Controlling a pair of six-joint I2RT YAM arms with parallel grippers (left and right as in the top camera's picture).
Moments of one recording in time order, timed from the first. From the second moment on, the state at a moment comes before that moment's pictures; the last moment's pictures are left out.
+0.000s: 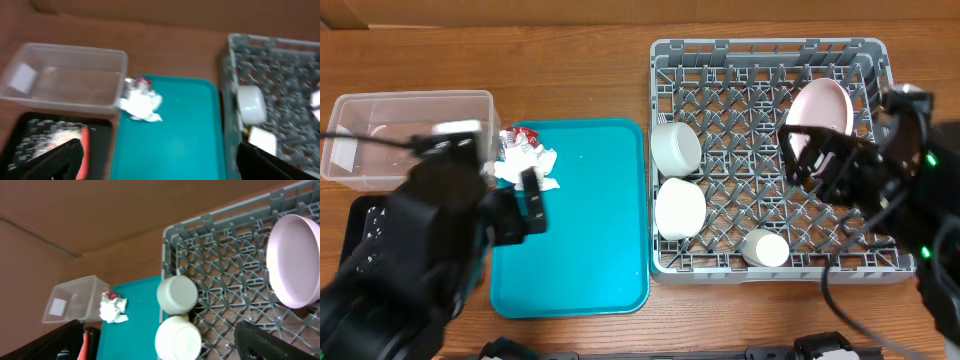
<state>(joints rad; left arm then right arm) -0.44 1.04 1.72 -1.40 -0.37 -0.41 0.16 1.03 1.62 -1.15 -0.21 0.49</state>
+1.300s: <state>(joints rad) -0.44 1.07 1.73 -1.28 -0.38 -0.44 0.16 1.05 1.62 -1.22 -0.24 0.43</state>
